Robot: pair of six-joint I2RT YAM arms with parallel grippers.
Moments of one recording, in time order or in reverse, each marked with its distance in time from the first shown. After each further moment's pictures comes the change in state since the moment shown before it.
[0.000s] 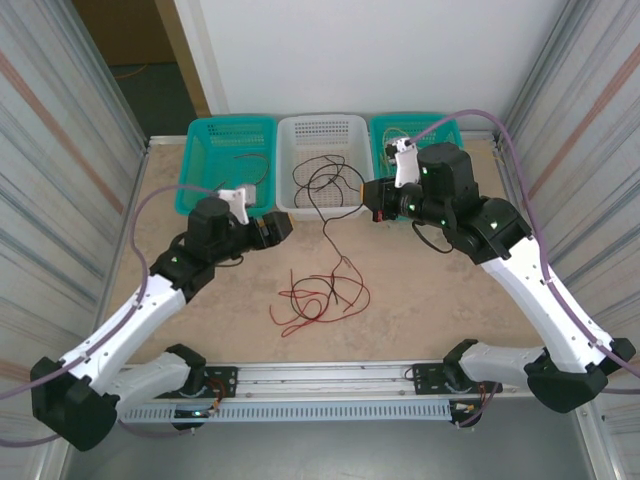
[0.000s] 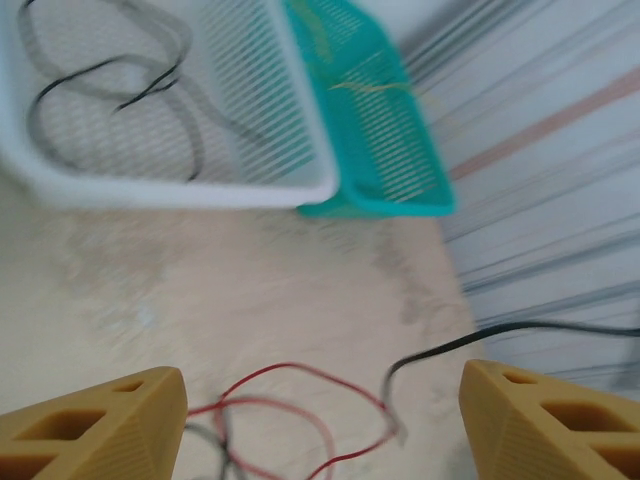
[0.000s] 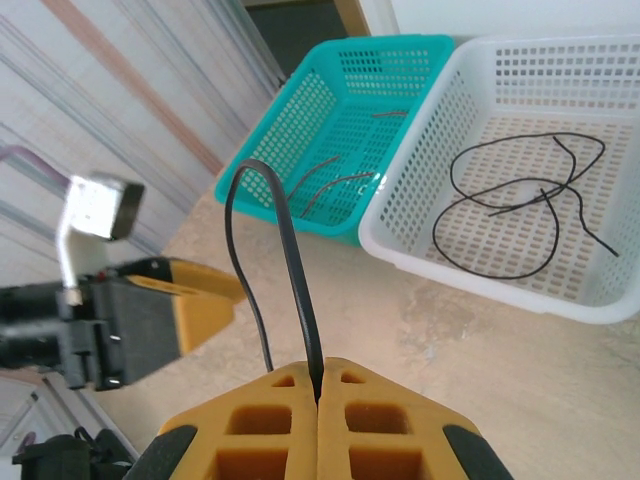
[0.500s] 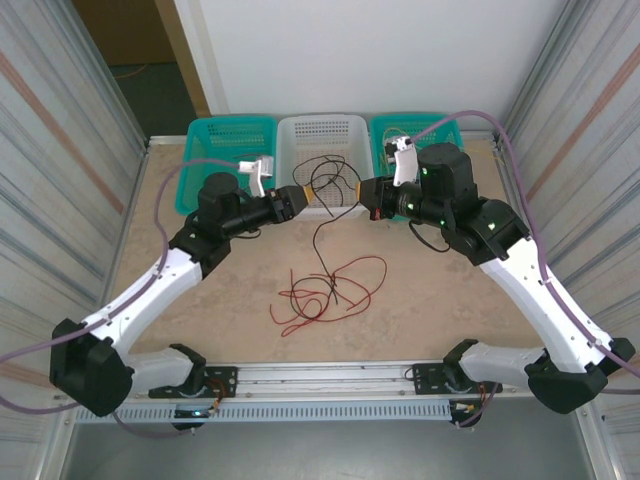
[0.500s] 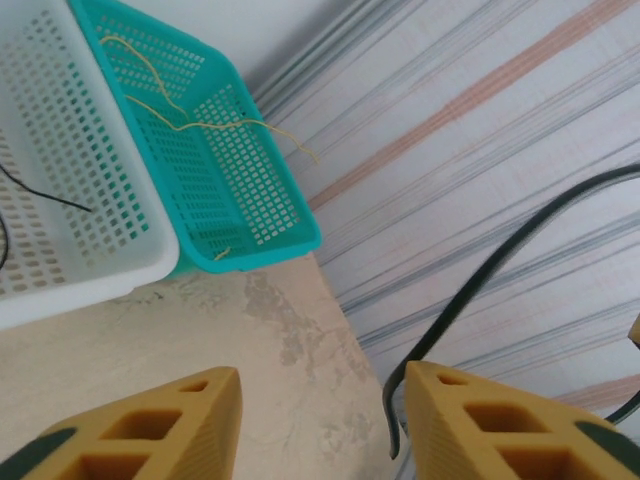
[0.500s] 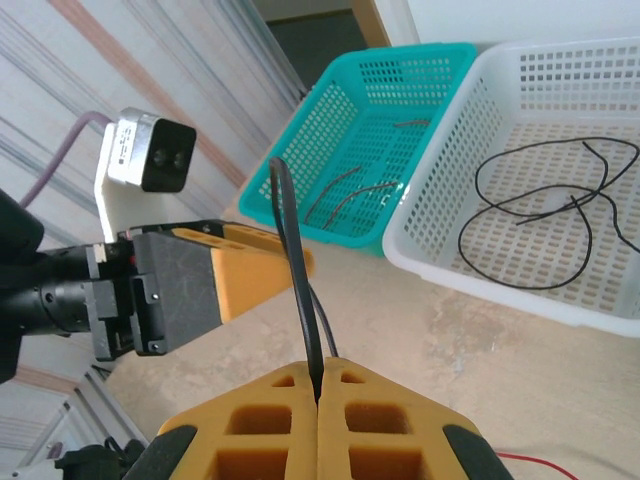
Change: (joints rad) left arm -0.006 0.207 0.095 0.302 0.192 -0.090; right arm 0.000 -0.008 -0.028 0.061 -0.027 0.047
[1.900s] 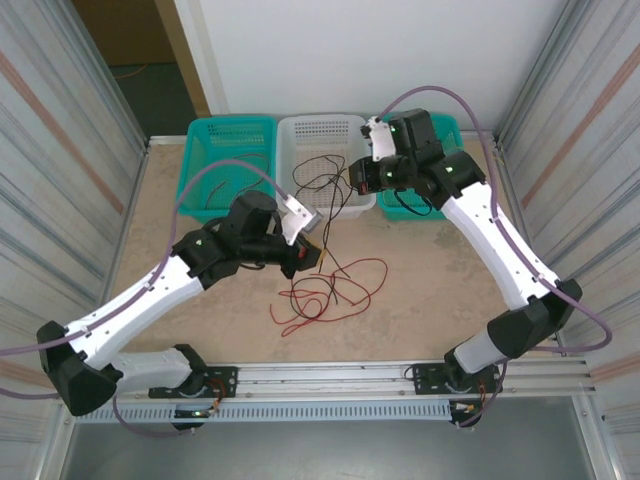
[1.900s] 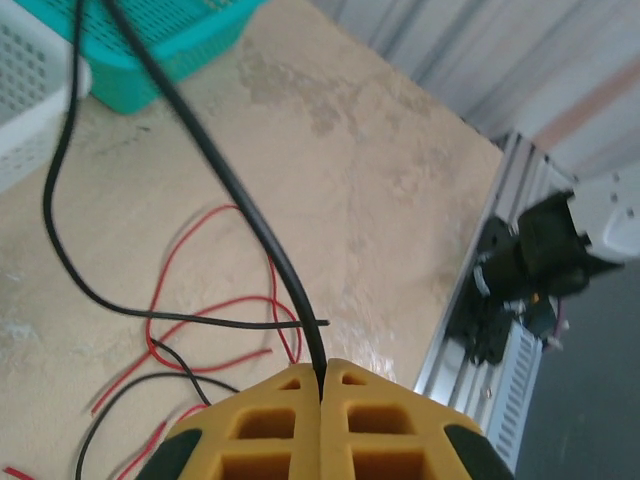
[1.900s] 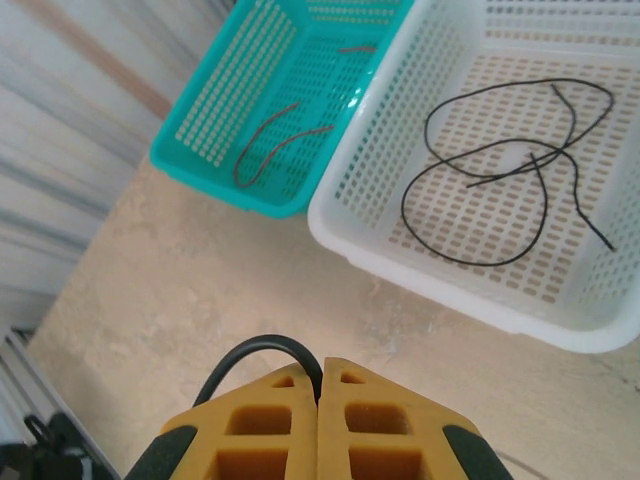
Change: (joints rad) left arm -0.284 -0.034 0.195 -0.703 -0.085 0.662; right arm -0.126 0.345 0.229 -0.150 -0.125 -0.190
